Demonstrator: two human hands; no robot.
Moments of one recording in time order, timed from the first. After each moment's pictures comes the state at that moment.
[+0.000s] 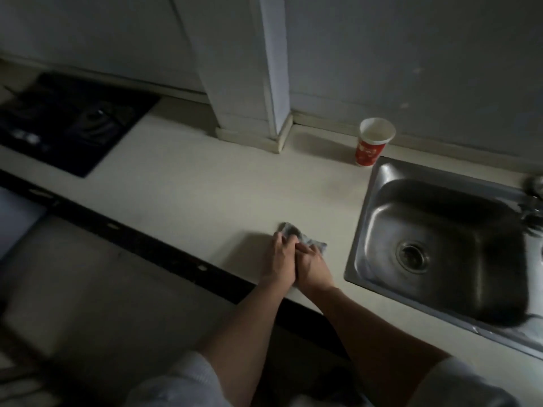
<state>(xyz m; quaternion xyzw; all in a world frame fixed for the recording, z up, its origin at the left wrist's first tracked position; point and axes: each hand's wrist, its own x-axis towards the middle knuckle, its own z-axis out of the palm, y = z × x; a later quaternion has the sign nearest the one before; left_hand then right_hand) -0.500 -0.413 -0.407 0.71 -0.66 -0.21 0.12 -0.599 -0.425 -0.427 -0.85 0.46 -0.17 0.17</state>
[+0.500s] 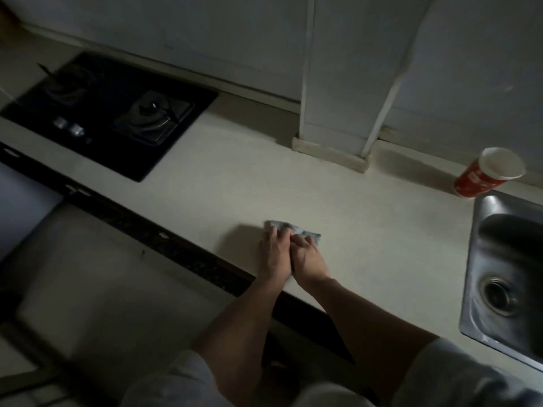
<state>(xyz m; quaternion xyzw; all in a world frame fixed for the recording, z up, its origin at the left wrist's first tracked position) -0.240 -0.463 -0.403 0.78 -0.60 -0.15 0.13 -0.338 -0.483 -0.424 -0.85 0.47 -0.07 0.22</state>
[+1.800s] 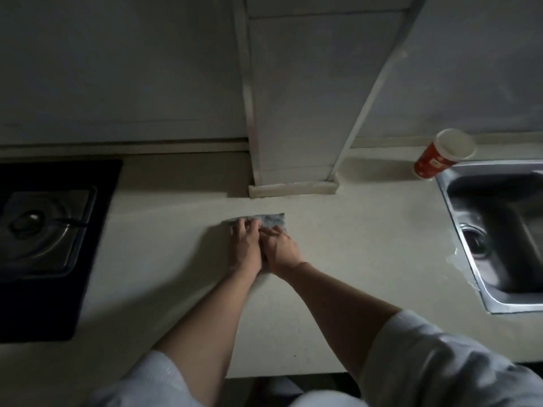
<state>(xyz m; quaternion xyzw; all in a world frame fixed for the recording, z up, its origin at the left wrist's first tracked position) -0.145 -0.684 -0.426 0.65 -0.70 -0.26 0.14 -0.249 -0.656 -0.408 -0.72 0.63 -0.08 0.27</state>
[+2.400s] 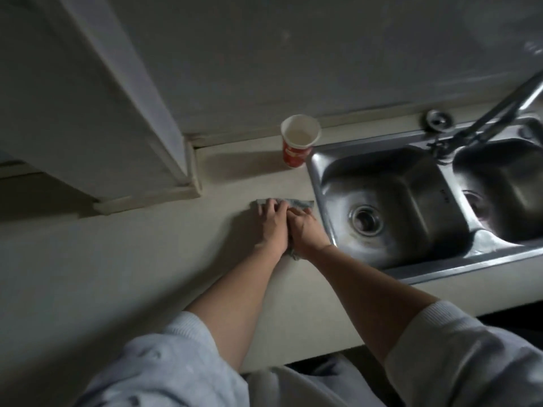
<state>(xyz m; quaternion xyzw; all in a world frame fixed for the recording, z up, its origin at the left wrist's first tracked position) -0.527 -0.619 -0.414 0.57 -0.75 -0.32 0.10 -0.620 -0.575 -0.416 -0.65 0.72 -0.10 0.22</state>
